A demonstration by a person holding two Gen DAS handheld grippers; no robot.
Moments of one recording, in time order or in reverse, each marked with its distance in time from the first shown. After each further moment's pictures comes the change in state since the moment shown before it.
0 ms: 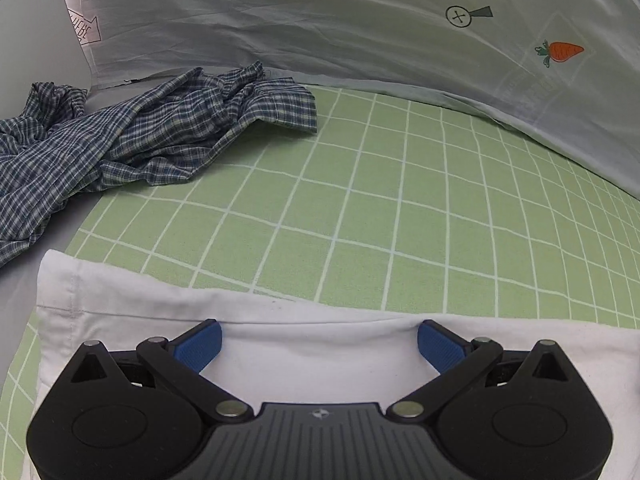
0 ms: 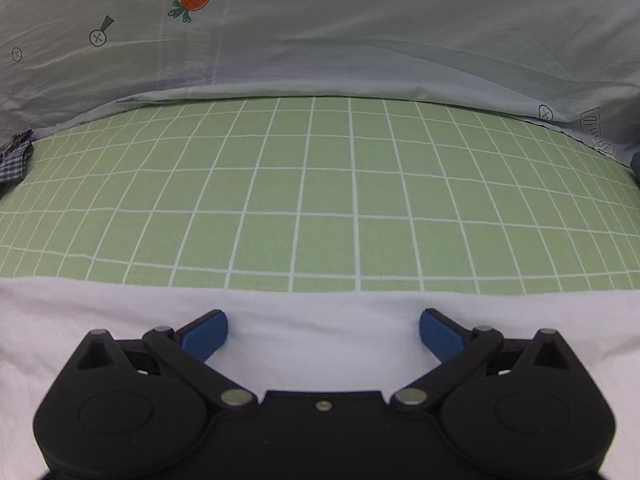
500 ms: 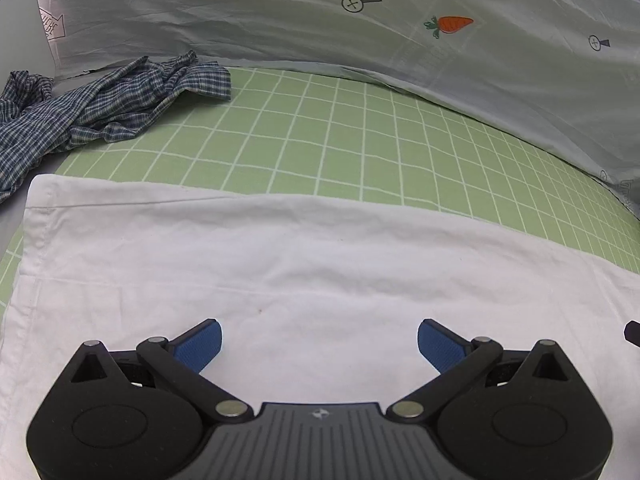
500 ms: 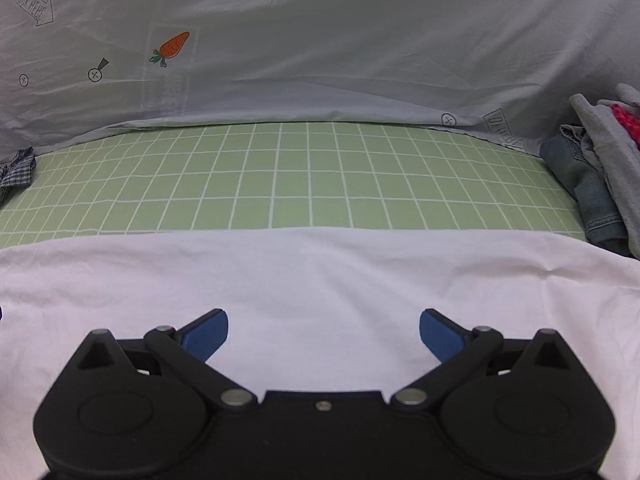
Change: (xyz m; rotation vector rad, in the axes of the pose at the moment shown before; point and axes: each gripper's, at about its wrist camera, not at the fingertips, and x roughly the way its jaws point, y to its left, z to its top) left arm -0.072 -0.037 -0.083 0.062 0.042 -0.194; right arm -0.122 -0.046 -0.087 0.022 -0.092 -0.135
